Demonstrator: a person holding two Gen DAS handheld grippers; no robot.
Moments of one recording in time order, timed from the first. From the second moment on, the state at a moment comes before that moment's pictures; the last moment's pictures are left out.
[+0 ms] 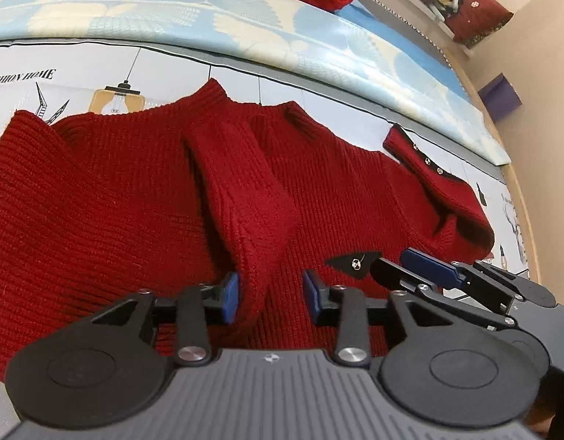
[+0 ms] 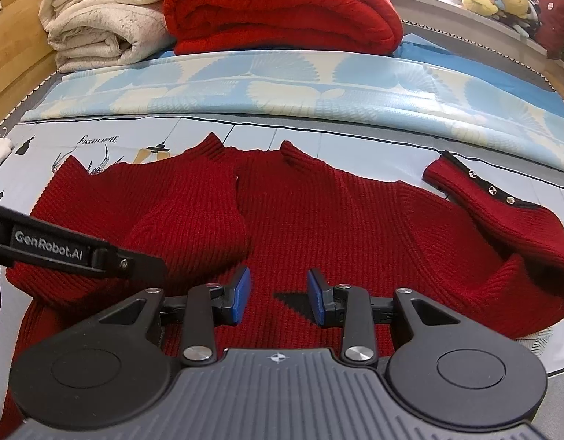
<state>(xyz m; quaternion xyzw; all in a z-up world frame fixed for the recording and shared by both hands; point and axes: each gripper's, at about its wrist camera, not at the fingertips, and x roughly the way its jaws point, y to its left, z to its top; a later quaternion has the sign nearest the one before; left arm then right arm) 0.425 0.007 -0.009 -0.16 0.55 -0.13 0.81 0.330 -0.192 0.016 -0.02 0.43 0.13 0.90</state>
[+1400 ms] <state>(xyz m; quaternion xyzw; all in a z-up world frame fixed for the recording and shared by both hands) 0.428 0.032 0.022 -0.27 0.49 -0.19 0.81 0.333 -0.192 -0.001 0.02 0.47 0.14 0.87</state>
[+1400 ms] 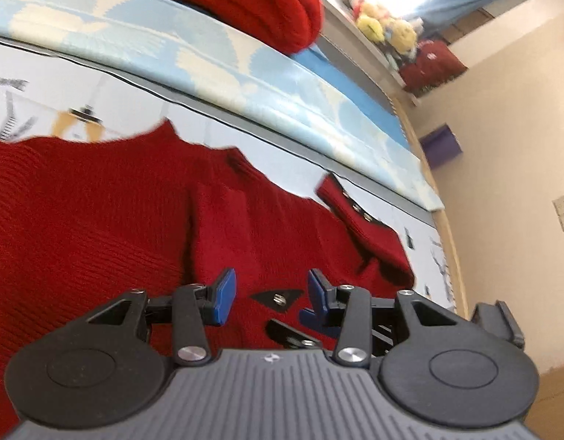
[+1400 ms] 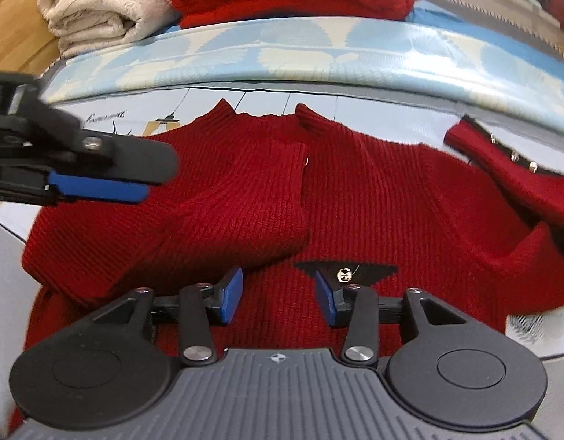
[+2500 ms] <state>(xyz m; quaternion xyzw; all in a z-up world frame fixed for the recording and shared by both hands) 0.428 -0.002 -0.035 -0.21 0.59 -0.16 0.77 0.346 -0.247 -0.001 0.20 0.46 0.04 0.86</state>
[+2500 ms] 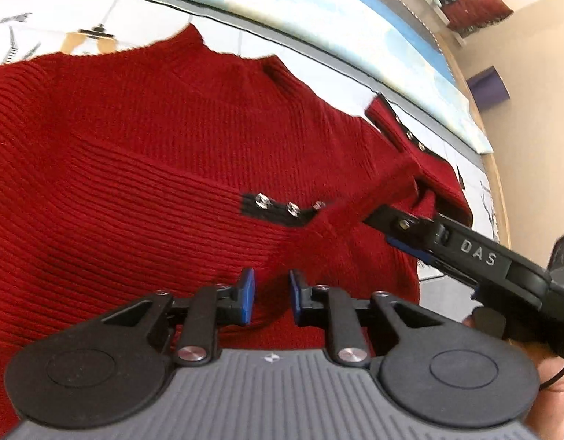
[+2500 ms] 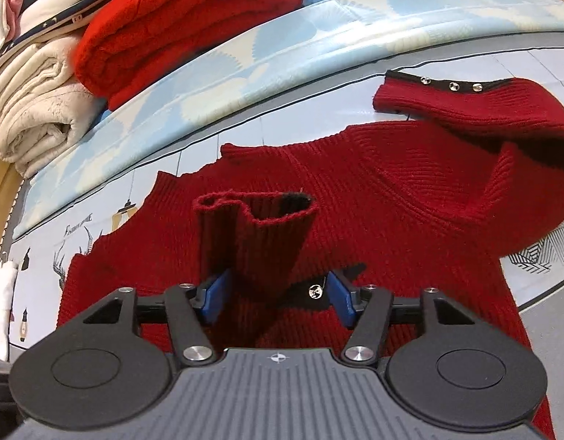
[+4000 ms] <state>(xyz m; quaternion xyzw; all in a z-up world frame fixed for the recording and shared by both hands) 0.440 0.128 -0.041 -0.22 0.57 0.04 0.79 0.339 -0.308 -0.024 0.30 0.45 -0.08 0.84</state>
